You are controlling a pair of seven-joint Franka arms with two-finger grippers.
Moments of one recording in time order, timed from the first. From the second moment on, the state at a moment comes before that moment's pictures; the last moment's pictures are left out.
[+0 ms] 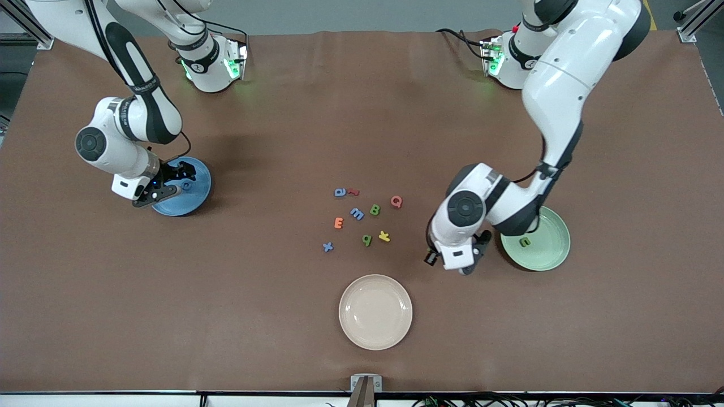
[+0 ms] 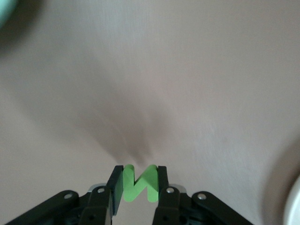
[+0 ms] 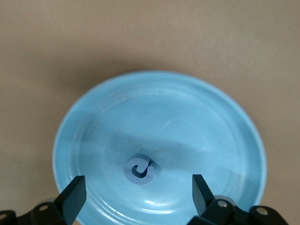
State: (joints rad) left arm -0.14 0.78 -0.40 -1.53 0.37 2.22 -1.57; right arm 0.00 0.18 -0.08 -2.44 0.04 2.44 -0.48
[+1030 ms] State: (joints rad) left arm 0.23 0.60 -0.40 -1.82 0.39 2.22 -0.94; right arm 0.15 0.17 -0.07 -1.88 0.02 1.88 0.11
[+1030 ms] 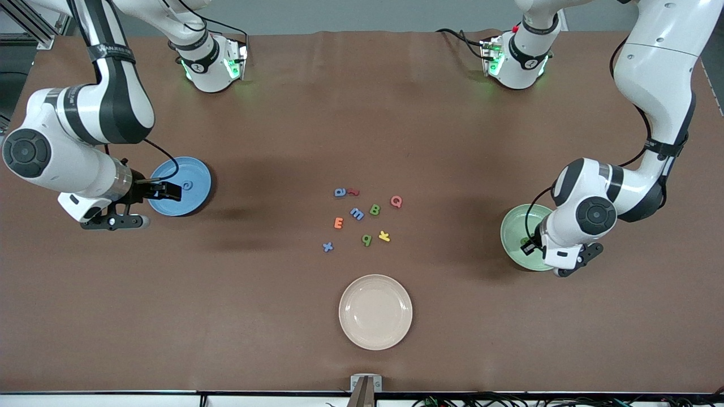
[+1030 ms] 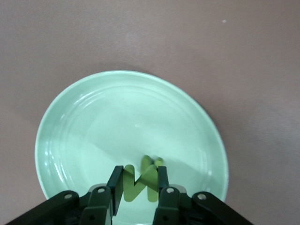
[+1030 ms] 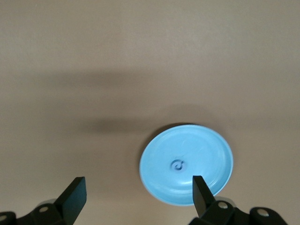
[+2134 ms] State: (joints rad) left arm 0.25 0.63 -0.40 -1.85 0.39 2.31 -0.92; right arm 0.51 0.32 -0.06 -1.79 0.05 1.97 1.27
